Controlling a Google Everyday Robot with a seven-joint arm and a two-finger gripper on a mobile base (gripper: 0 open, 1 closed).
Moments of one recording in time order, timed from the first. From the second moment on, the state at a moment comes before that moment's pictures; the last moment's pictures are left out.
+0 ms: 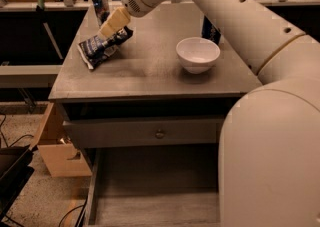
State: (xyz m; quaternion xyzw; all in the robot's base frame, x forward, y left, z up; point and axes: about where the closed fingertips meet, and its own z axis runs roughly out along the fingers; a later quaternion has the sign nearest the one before) arm 0.751 0.117 0.950 -0.52 0.73 0.17 0.42
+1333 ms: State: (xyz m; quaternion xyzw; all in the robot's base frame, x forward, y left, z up) arm 0.760 0.168 0.872 -0.54 0.75 0.19 0.35
